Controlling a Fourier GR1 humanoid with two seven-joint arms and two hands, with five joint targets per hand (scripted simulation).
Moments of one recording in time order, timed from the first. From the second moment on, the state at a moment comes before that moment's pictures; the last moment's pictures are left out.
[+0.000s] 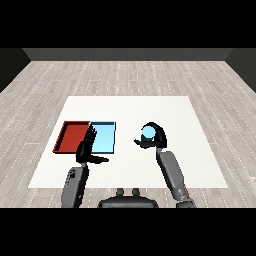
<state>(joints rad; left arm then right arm) -0.05 0.02 -0.04 -1.60 0.13 -0.11 -0.19 -0.34 -0.01 0.12 -1.40 -0.04 -0.15 -0.15</state>
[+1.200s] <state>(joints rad) -0.21 0.00 -0.28 -1.42 0.18 0.08 -0.12 -0.44 0.00 0.22 -1.33 -0.08 -0.20 -0.18</state>
